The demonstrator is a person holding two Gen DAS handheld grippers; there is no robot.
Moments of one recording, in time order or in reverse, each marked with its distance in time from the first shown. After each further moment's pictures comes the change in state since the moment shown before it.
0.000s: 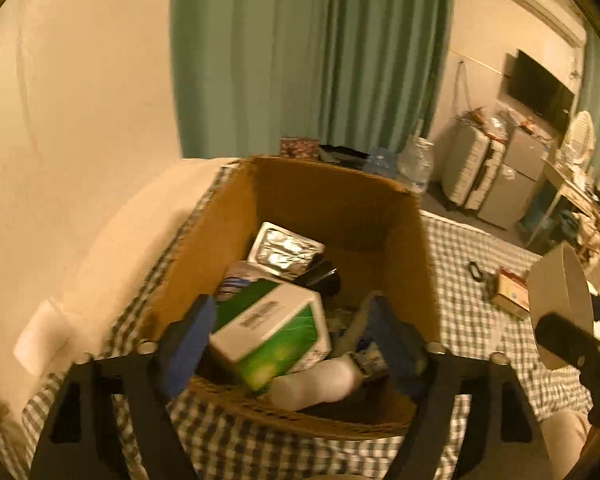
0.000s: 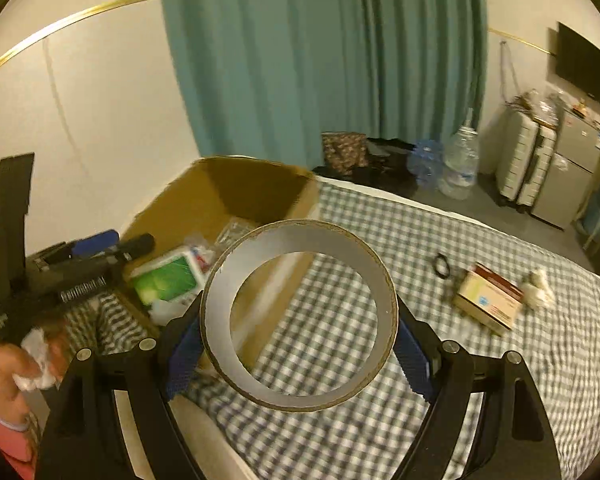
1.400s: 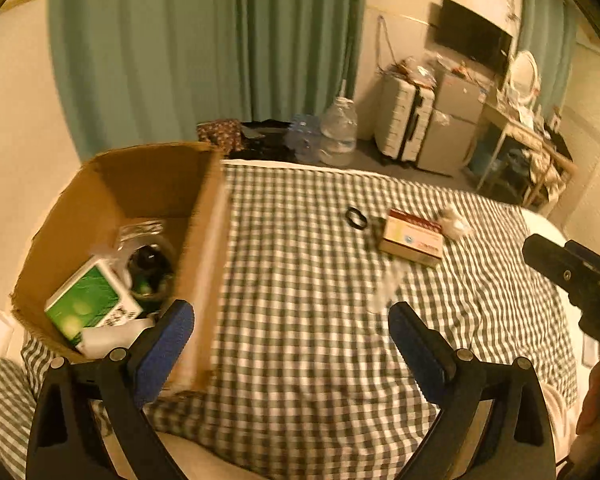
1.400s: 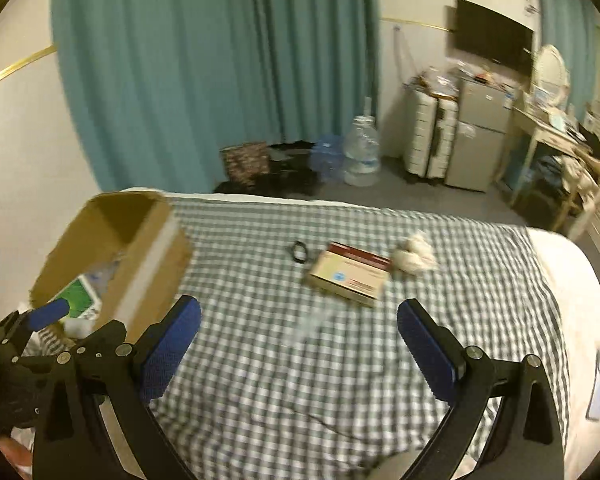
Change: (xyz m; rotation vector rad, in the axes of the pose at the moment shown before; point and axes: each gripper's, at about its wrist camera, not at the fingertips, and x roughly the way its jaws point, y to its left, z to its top) left arm -0.021 -0.203 -0.044 0.206 0.089 -0.160; right arm -0.092 -0.153 -0.043 0.255 -0.043 -0.317
